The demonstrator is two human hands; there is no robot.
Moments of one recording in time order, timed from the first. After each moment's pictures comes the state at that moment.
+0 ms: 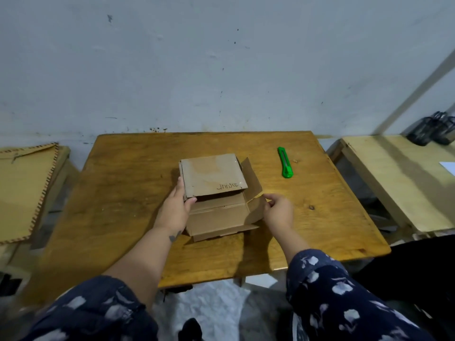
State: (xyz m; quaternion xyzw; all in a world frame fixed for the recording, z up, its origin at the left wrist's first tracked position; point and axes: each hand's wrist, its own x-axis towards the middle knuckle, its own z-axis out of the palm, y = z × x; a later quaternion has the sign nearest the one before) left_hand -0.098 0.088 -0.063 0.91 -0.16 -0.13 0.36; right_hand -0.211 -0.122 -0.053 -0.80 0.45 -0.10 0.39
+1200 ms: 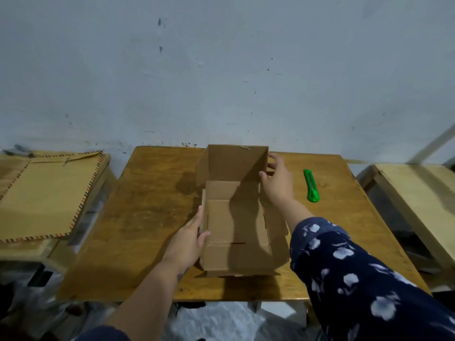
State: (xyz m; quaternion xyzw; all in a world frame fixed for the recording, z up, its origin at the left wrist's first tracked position) left_hand -0.125 0.131 -0.064 0.92 -0.20 -0.11 0.33; right_hand -0.111 -0.113 0.009 -0.85 0.26 -0.19 0.42
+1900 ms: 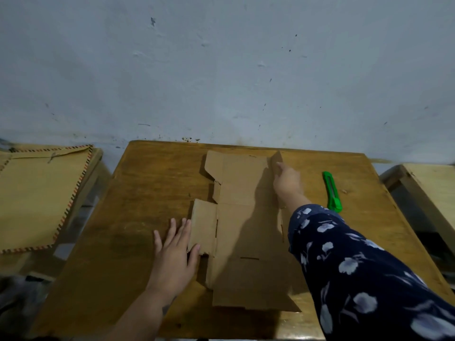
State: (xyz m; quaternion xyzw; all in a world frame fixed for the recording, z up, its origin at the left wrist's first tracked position) left_hand -0.098 0.144 -0.095 0.96 -0.18 -0.08 0.21; right_hand -0.027 -0.164 -0.060 -0.89 0.35 -0.05 0.30
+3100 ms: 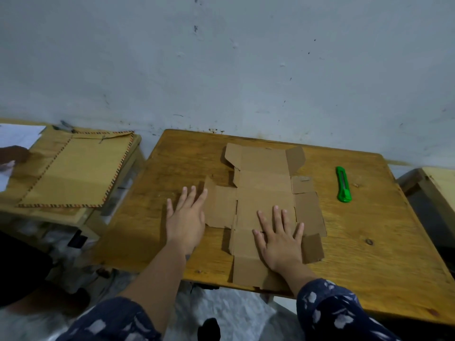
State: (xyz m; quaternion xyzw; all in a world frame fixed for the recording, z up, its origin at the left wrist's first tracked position) left_hand -0.117 0.157 -0.060 0.98 -0.12 -0.01 0.14; right_hand -0.200 -0.058 -0.099 -0.98 0.13 0.09 0.08
